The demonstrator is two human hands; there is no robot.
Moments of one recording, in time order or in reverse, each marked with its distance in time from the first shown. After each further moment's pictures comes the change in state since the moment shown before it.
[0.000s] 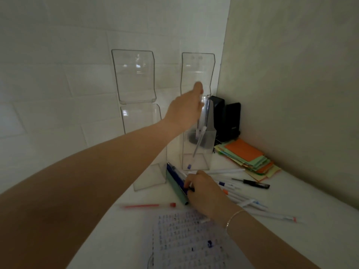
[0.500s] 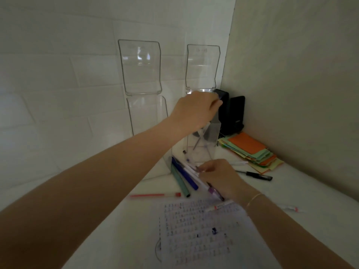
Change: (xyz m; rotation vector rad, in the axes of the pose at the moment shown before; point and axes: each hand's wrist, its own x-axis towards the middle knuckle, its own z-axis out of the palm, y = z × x) left_hand -0.033 0.039 -0.033 0.062 -0.164 0.033; right_hand 0.001 0.006 -0.025 0.548 -0.003 0.345
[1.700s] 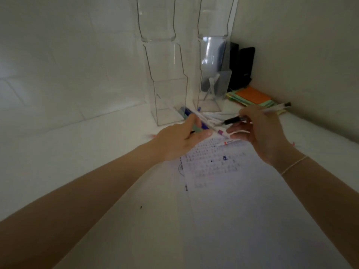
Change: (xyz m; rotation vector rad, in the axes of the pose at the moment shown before) left_hand -0.195 0.004 0.005 -0.323 -0.390 -0.159; right_hand -0.102 -0.011 -0.014 0.714 0.162 -0.062
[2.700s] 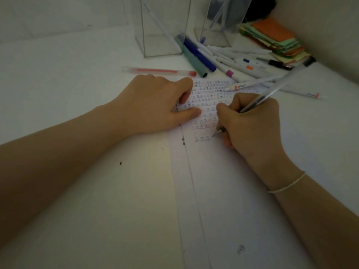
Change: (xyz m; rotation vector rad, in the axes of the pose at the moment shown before) left_hand -0.038 -0.031 0.024 0.427 0.087 0.110; right_hand -0.056 0.076 0.025 -0.628 0.146 -0.209
